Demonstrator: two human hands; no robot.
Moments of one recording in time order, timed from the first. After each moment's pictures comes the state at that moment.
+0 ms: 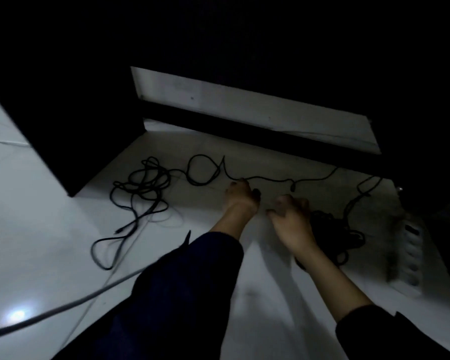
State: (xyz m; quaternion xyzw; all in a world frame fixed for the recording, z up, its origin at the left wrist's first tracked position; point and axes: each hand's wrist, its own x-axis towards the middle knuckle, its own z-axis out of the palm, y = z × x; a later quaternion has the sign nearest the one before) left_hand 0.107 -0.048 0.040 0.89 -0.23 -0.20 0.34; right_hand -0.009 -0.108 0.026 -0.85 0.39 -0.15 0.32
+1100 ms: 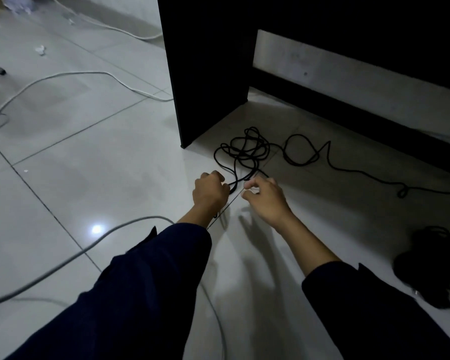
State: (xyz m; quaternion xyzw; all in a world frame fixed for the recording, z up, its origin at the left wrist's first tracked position) left_hand 0.194 0.237 0.001 0.94 -0.04 -0.11 0.31; right_hand 0.117 0.118 0.030 -0.88 0.17 0.01 0.44
